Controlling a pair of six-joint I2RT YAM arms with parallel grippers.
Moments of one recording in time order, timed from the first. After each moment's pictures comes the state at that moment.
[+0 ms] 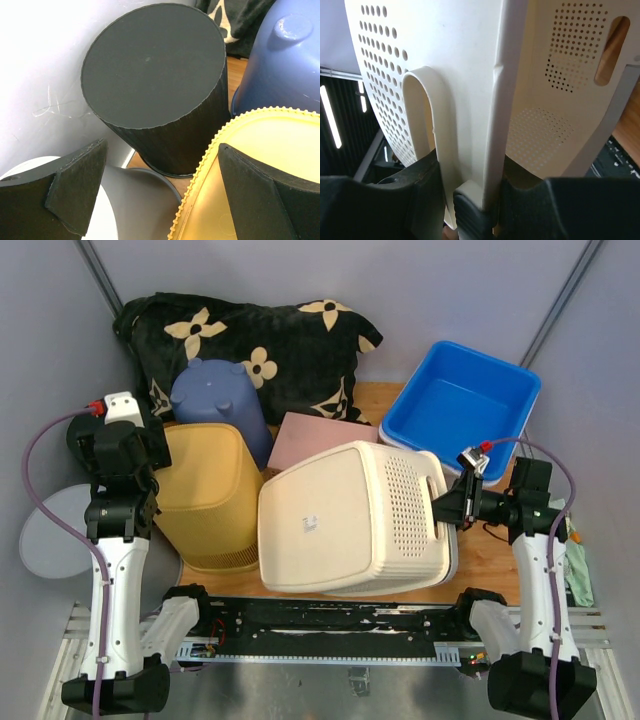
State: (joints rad) left arm 0.08 0.86 1.14 -0.61 -0.50 0.08; right arm -0.21 0.87 0.86 -0.83 -1.56 0.42
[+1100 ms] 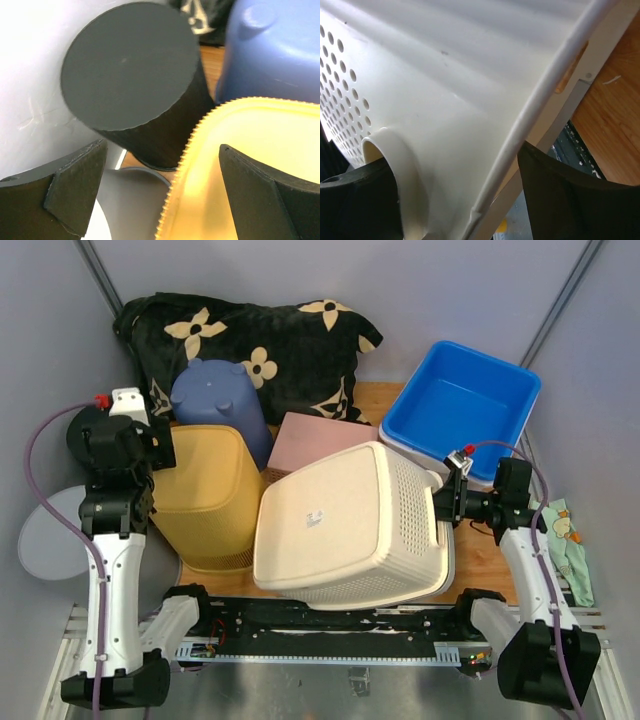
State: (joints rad) left arm 0.08 0.86 1.17 -0.65 -0.43 0.10; right arm -0.13 0.92 0.63 -0.39 -1.54 0.62
